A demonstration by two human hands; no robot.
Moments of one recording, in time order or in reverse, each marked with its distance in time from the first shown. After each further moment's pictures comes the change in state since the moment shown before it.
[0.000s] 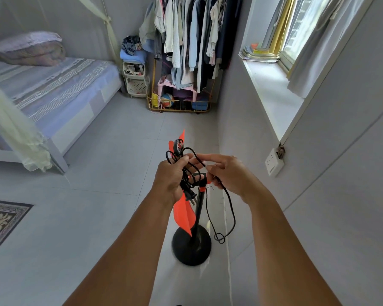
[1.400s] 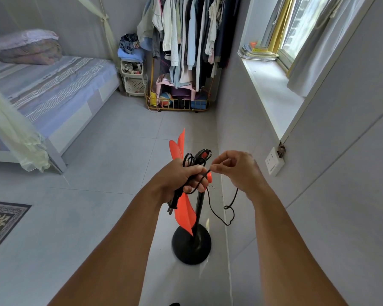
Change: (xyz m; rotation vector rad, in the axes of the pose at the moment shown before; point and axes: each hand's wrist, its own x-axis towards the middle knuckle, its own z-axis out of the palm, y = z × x) left_hand 0.000 0.019 -0.014 0.528 -0.484 -0.029; right_hand 0.006 0.011 -0.007 -0.120 0.239 -0.012
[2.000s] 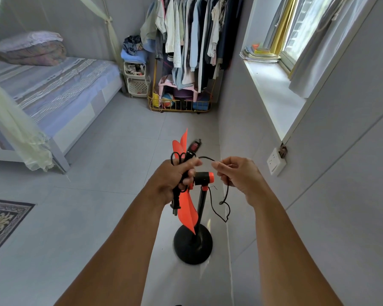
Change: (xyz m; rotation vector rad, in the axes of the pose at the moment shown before) left_hand -0.006 -0.012 -0.009 -0.253 0.183 0.011; right_hand -0.016 -0.004 0.006 0.204 -0.019 0.146
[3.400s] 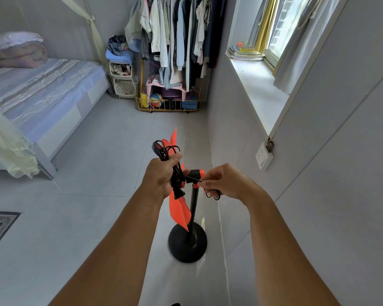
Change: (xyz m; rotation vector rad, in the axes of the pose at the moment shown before) left_hand 0.003 0.000 0.019 -0.163 0.314 -0.030; right_hand -0.013 0.009 -0.004 -0.333 -0.266 0.000
